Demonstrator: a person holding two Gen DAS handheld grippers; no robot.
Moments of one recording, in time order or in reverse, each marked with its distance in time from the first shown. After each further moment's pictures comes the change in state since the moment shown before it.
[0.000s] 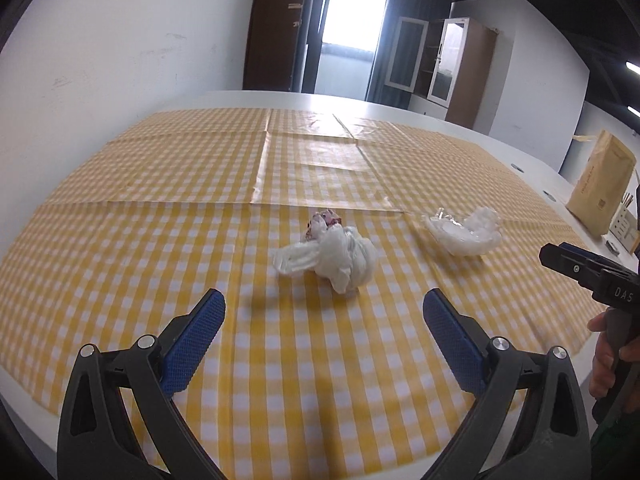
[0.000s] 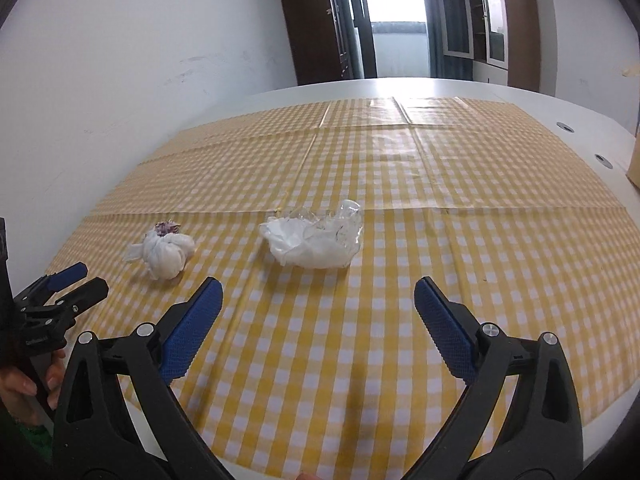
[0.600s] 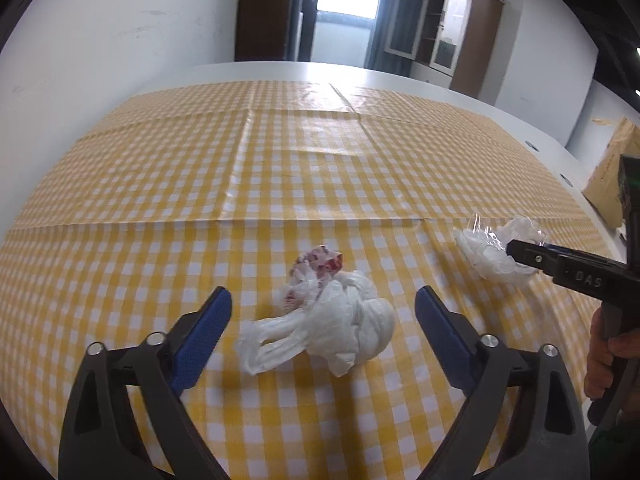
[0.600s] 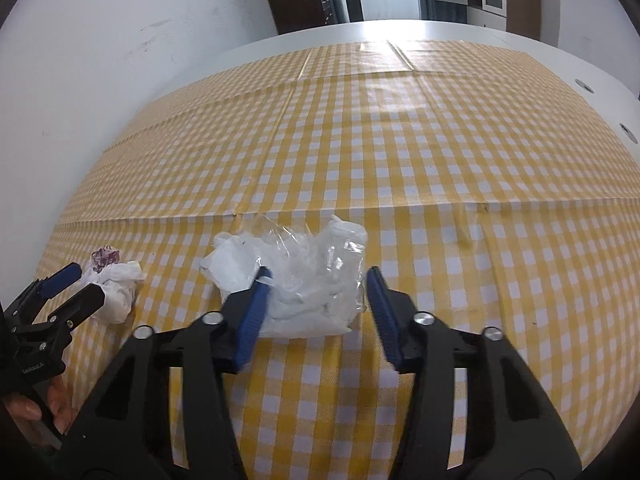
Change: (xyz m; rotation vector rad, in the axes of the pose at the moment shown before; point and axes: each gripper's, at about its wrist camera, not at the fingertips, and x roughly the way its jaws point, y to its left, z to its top) left arm 0.071 -0.009 0.040 0.033 0.139 -0.020; right arm 0.092 -0.015 0.038 0.073 0.209 -0.015
